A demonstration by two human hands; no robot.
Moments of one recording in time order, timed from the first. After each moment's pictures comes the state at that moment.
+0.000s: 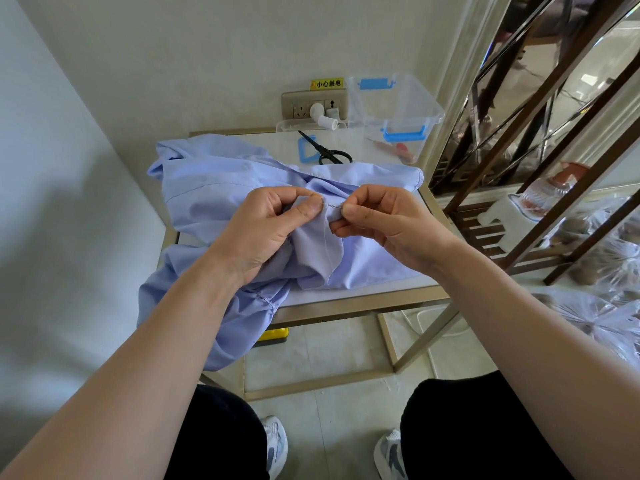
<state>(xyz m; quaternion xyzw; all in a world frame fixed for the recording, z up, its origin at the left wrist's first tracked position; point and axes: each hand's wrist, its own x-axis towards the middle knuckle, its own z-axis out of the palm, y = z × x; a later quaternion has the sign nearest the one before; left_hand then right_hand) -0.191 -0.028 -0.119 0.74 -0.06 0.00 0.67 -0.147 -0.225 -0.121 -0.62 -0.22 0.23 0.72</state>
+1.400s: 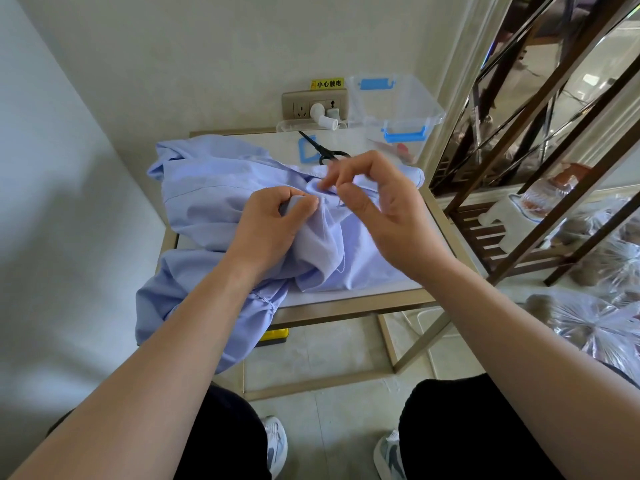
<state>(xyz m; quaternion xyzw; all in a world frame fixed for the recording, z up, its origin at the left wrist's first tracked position) -0.186 -0.039 -0.122 0.83 0.02 0.10 0.55 -0.162 -0.209 -0.108 -0.73 -0.36 -0.09 0.57</state>
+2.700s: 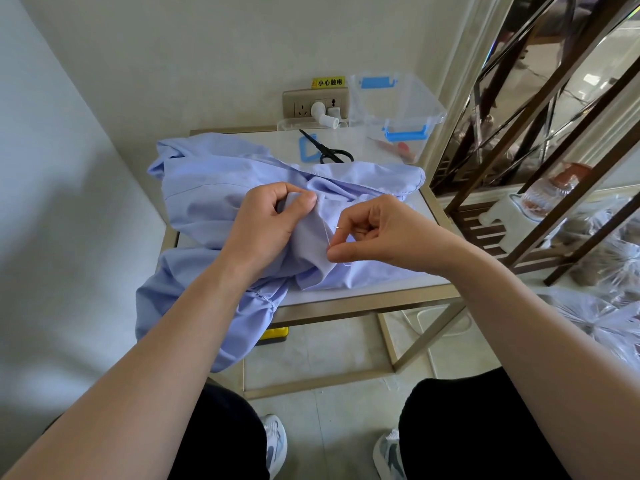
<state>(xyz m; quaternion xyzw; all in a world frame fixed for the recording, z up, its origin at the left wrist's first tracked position) -0.189 -0.036 -0.120 0.82 0.02 0.10 0.57 -0.166 -0.224 -0.093 -0.82 -0.30 0.21 0.44</state>
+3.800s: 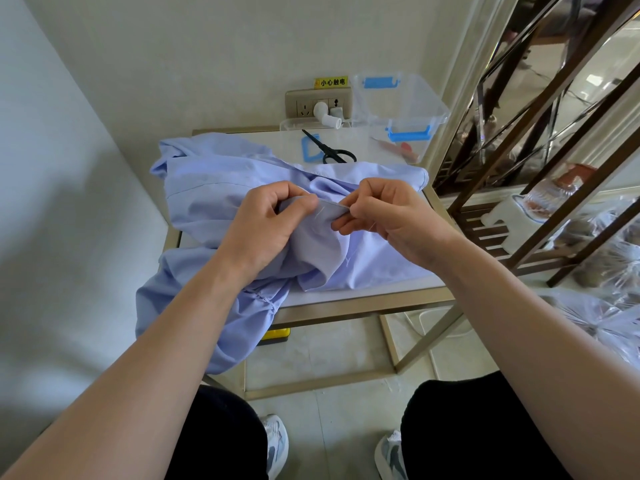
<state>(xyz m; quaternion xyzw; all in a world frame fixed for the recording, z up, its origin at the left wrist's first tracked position) -0.193 -0.029 -0.116 0.81 -0.01 0.09 0.58 -0.142 -0.217 -0.114 -0.66 -0.20 0.20 0.69</state>
